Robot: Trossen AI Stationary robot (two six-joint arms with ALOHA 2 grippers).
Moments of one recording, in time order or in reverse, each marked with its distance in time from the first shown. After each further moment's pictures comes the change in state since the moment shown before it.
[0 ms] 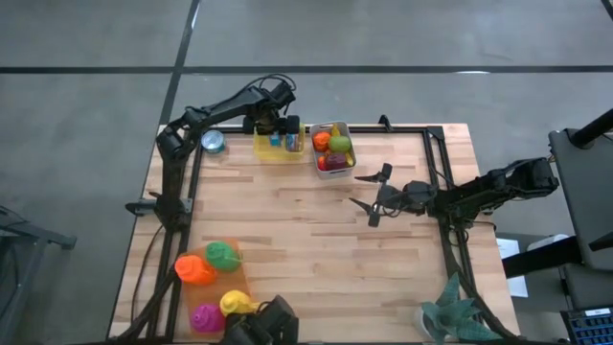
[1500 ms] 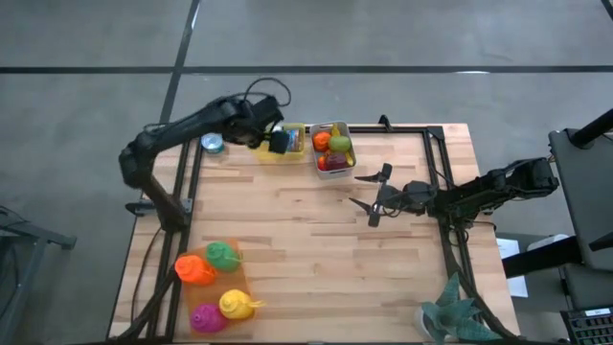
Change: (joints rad) left arm -0.263 -0.373 -0.019 -0.298 -0.126 -0.036; right arm 0.000 0.000 0.000 0.000 0.000 0.000
